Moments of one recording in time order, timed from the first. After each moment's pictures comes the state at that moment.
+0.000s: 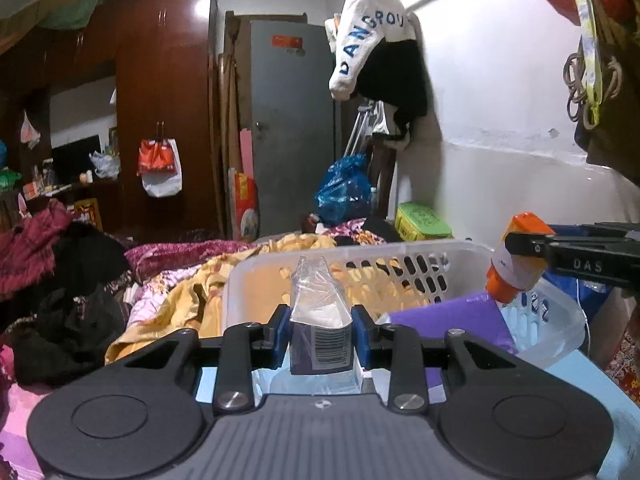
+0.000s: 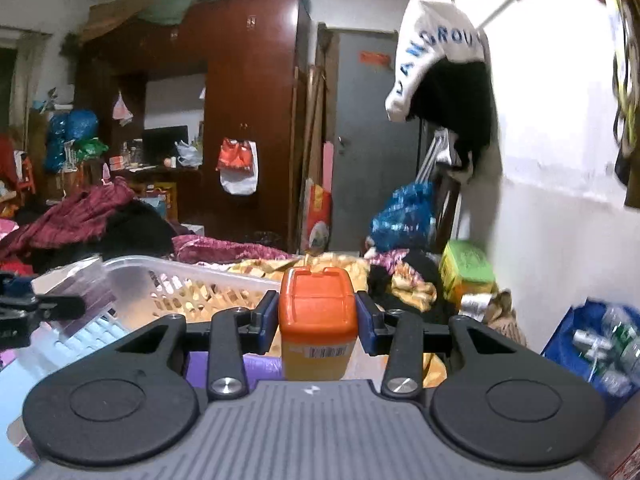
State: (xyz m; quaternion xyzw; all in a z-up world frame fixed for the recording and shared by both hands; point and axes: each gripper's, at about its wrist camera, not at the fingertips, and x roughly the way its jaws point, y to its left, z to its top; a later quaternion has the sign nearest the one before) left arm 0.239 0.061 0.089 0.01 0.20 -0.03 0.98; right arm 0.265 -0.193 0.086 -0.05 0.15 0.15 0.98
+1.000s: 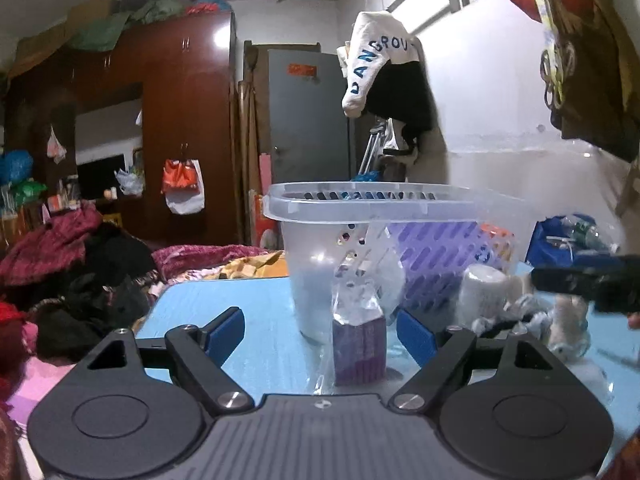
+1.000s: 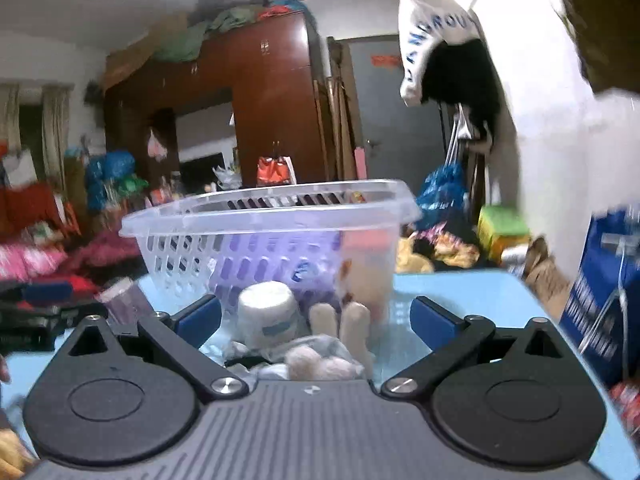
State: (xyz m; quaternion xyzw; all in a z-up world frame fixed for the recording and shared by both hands) left arm 0.119 0.068 0.016 0.01 0.14 0.00 0.99; right arm 0.149 -0.223 0.005 0.02 0.12 0.21 0.97
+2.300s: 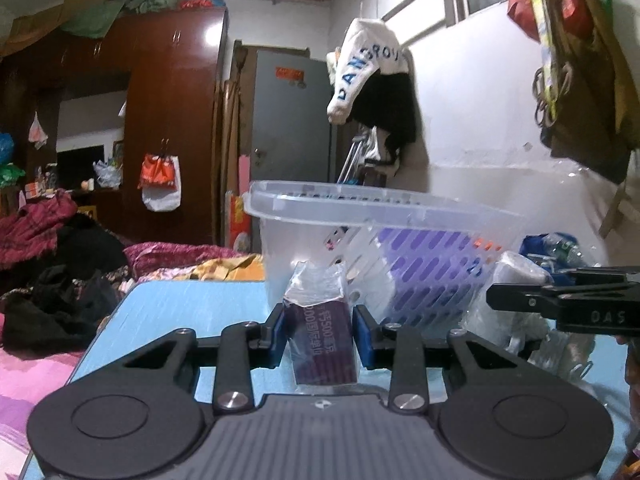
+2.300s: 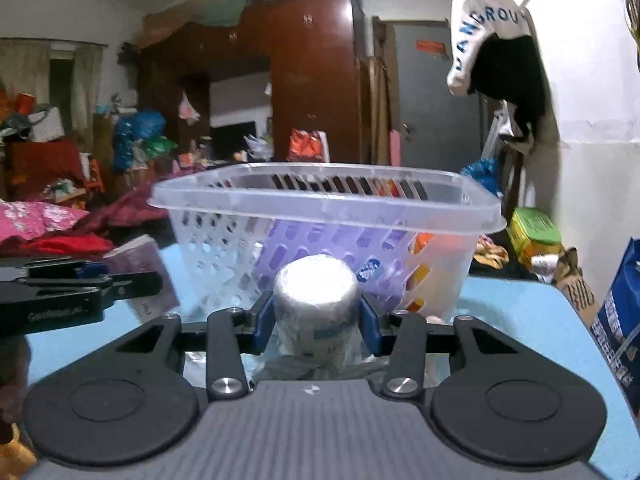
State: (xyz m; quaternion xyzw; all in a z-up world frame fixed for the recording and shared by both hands) left arm 0.130 0.075 0.002 -0.02 0.12 -0.04 0.99; right arm 0.156 -0.199 0.008 -0.02 0.14 0.26 0.96
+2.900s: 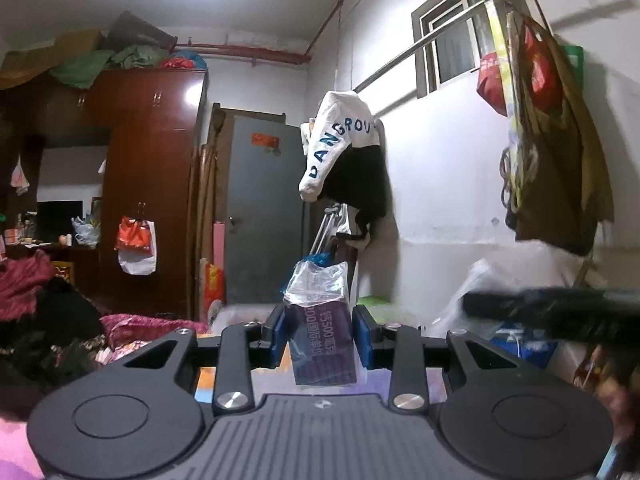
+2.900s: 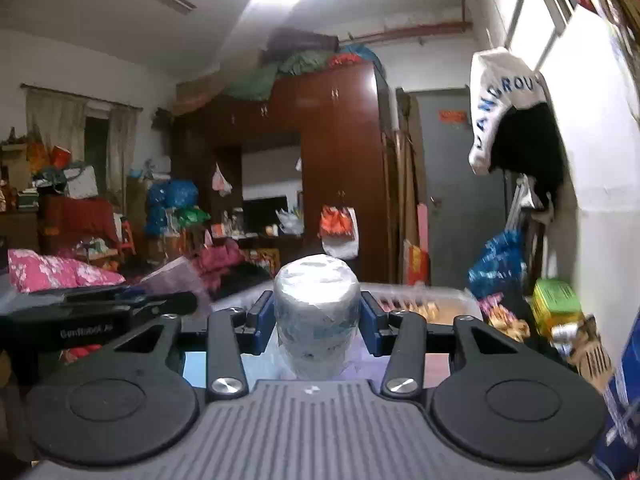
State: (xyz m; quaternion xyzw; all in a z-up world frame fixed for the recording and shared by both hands) left arm 0.135 0.059 0.097 -0.02 0.03 -0.08 1.00; right arm 0.150 -0.206 0.084 0.01 0.04 0.31 0.95
